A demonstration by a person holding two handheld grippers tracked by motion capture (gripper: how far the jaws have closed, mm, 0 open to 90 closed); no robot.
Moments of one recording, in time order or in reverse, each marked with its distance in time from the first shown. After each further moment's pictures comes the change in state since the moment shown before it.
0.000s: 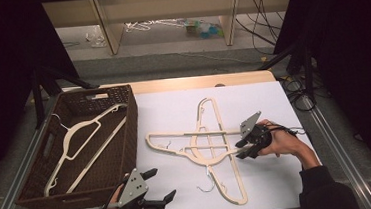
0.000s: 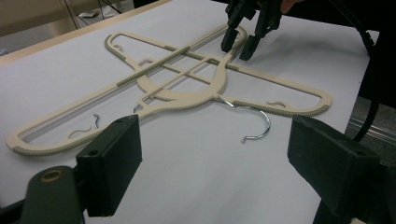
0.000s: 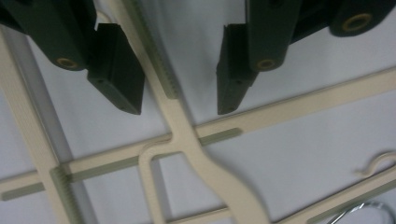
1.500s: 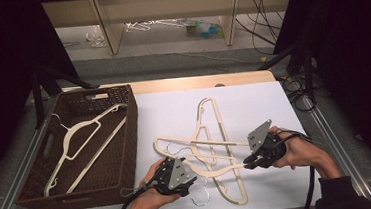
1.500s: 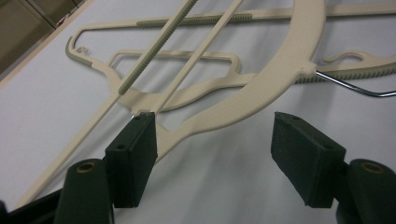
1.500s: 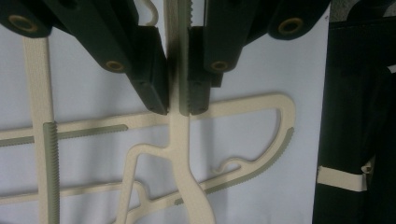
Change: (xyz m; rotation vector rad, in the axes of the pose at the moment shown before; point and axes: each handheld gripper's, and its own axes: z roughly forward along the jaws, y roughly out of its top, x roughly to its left) left arm -0.001 0.003 0.106 0.206 -0.007 0.383; right arm 0.060 0.018 -0.050 0.037 0.065 -0.100
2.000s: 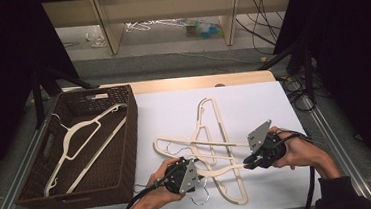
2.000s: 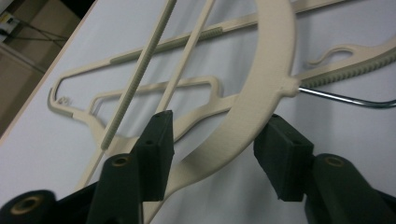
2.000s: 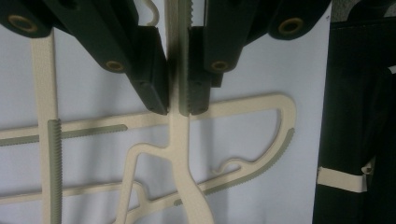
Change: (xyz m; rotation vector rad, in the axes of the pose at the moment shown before) left arm -0.004 0.012 0.017 -0.049 -0.060 0.222; right arm 0.000 -0.001 0.000 0.001 0.002 -0.003
